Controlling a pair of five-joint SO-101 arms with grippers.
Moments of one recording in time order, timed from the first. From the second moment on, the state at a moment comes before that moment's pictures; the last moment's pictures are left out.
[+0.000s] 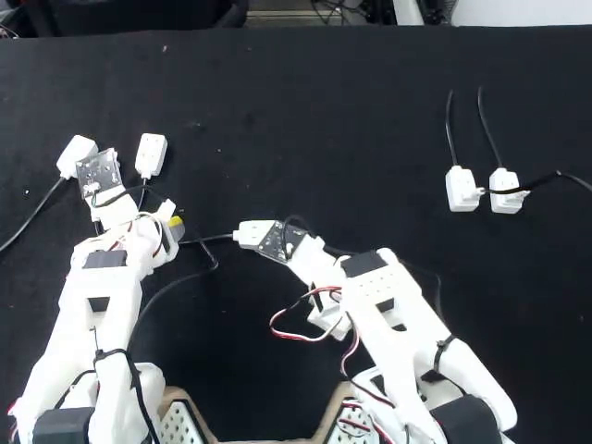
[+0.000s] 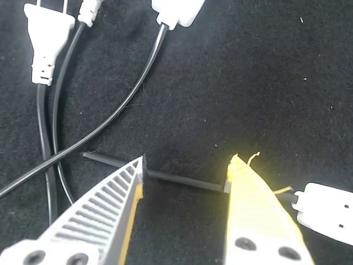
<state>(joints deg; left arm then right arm) -9.8 -33.4 65.7 27.8 13.3 -20.0 -28.6 66.3 58.5 35.4</state>
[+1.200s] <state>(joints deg) -9.8 -33.4 65.7 29.4 17.9 -41.0 -26.5 69.1 16.9 4.2</state>
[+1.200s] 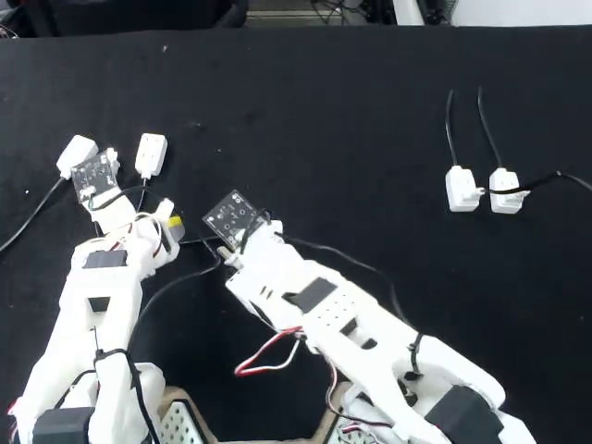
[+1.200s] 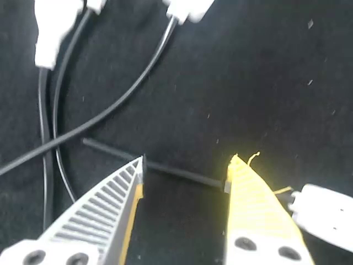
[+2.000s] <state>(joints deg) -0.4 -60.9 75.2 34.9 18.3 -48.3 -26.5 75.1 3.5 -3.6</state>
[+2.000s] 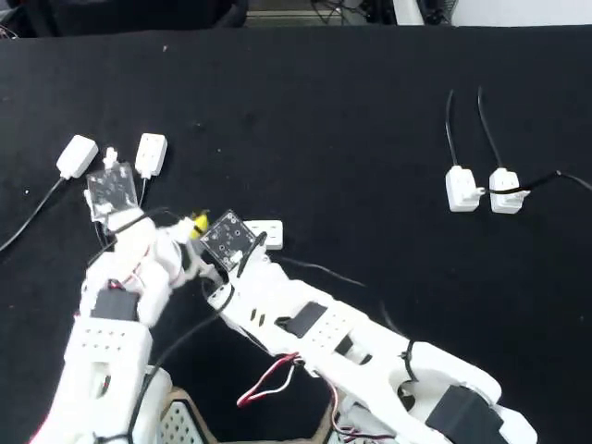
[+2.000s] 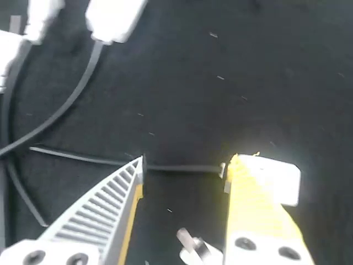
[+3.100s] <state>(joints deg) 6.9 -66.5 78.5 34.9 10.0 -45.5 -53.8 86.6 7.4 -3.6</state>
